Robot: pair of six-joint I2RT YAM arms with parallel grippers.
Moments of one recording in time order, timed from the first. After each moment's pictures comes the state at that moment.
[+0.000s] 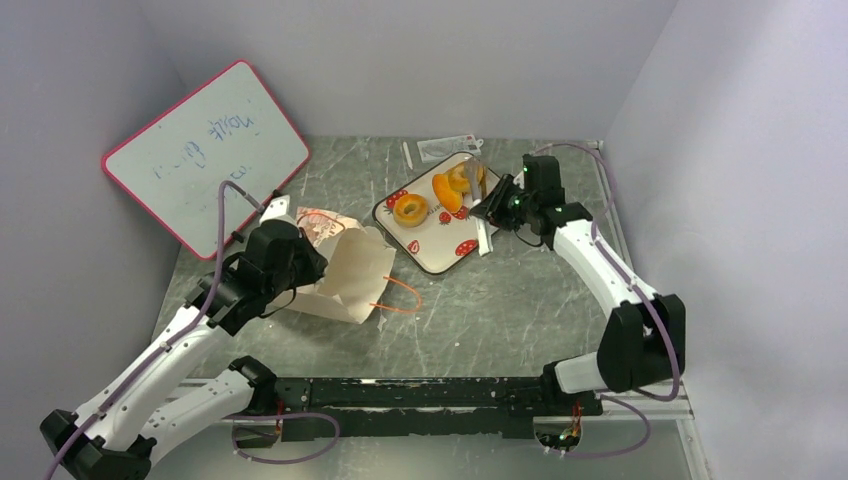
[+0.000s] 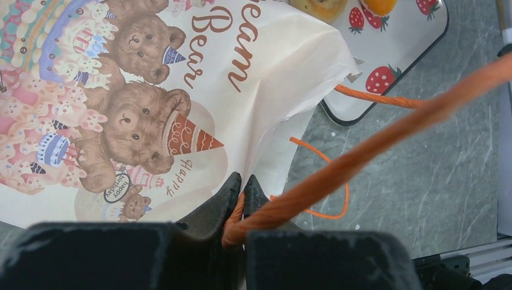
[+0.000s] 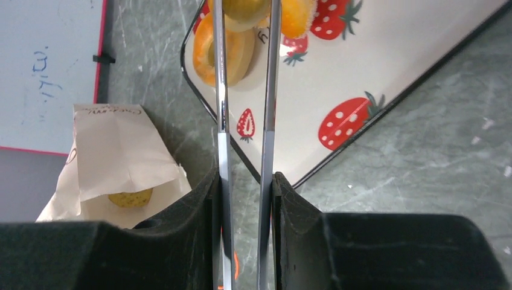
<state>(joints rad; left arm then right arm) -0.60 0.82 0.84 -0.65 -0.25 -0.72 0.24 1.36 1.05 -0.38 -0.23 0.67</state>
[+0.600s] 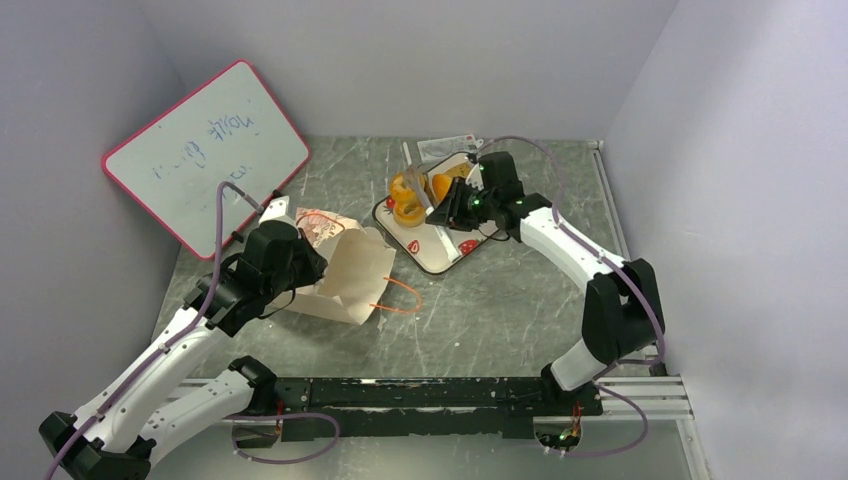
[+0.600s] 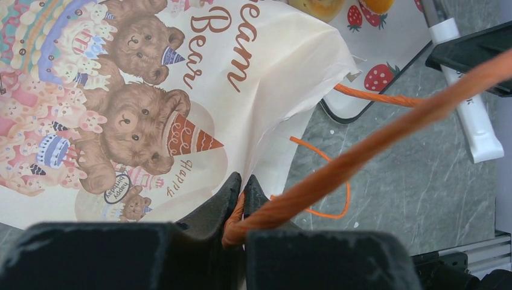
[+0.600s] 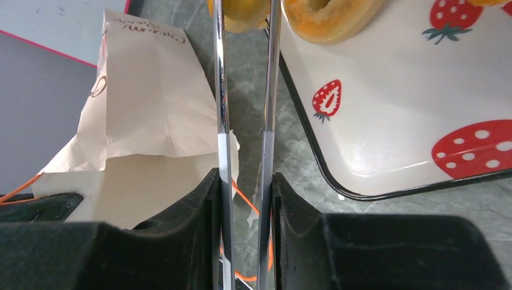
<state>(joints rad) -0.60 0.80 0.84 -0.67 -0.24 -0.73 0.41 1.56 1.16 -0.30 -0.41 0.62</state>
